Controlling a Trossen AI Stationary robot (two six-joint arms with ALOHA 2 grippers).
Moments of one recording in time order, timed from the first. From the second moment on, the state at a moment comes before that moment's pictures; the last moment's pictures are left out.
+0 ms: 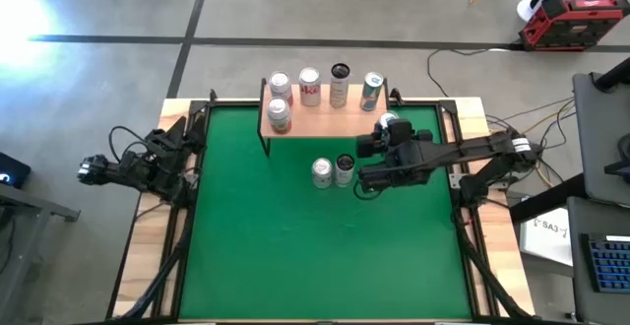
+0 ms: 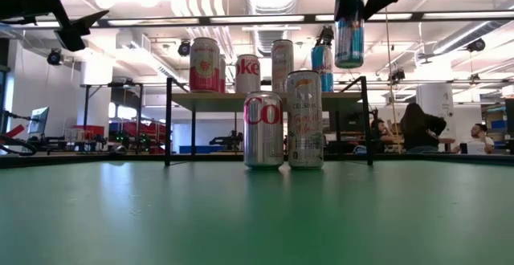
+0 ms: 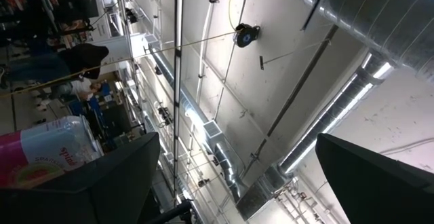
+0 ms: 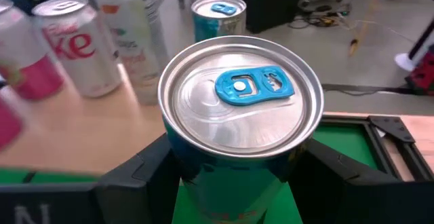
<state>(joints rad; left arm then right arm) -0.21 0.08 0.03 1.05 -0.86 -0.53 0.14 1.60 1.55 -1.52 1.10 1.65</state>
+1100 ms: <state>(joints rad) -0.21 0.08 0.03 1.04 -0.86 -0.53 -0.13 1.72 1.57 -1.21 1.05 1.36</state>
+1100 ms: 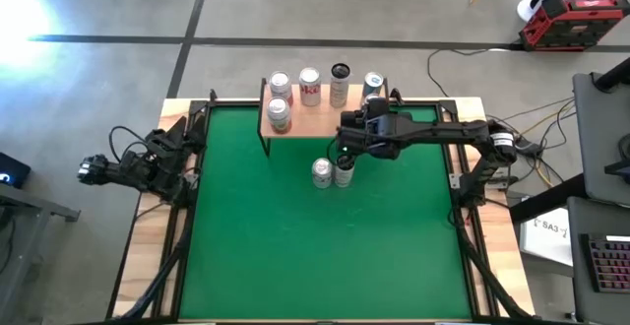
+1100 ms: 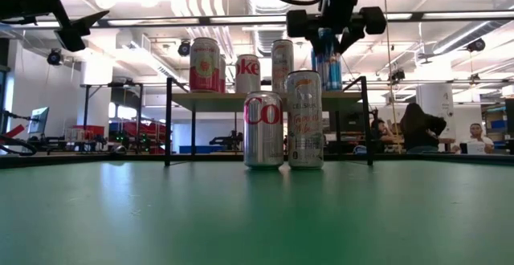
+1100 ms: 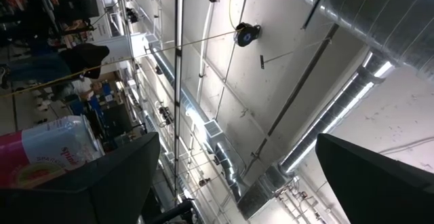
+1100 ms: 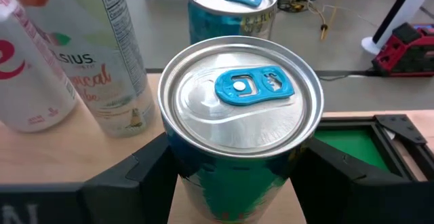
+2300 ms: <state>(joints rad) -0.21 0.08 0.03 1.04 -0.86 -0.53 -0.13 1.72 1.57 -1.20 1.04 1.36</state>
